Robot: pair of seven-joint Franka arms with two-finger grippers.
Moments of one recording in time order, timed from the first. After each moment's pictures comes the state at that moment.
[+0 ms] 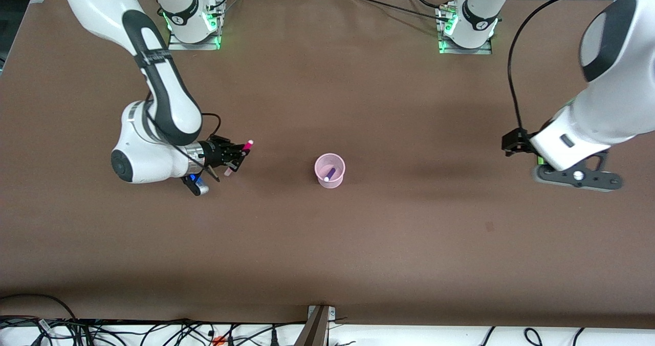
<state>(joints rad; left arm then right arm) -0.03 0.41 -0.20 -1.11 0.16 1.45 -0.06 0.29 0.54 -0.03 -1.65 0.70 1.79 0.78</state>
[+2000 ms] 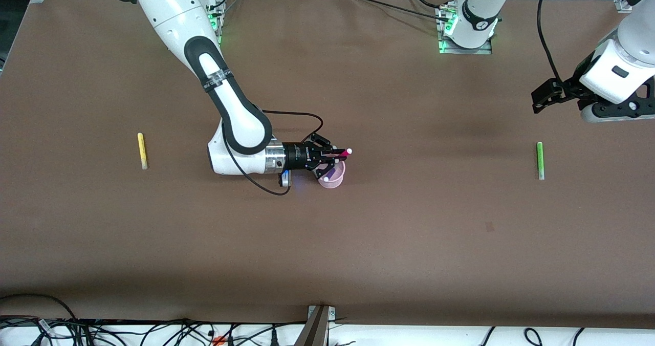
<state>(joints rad) 0.03 -0.01 -0.11 -1.65 0.05 1.61 -0.16 0.51 0.80 0.04 -1.52 1.48 2.11 0.90</state>
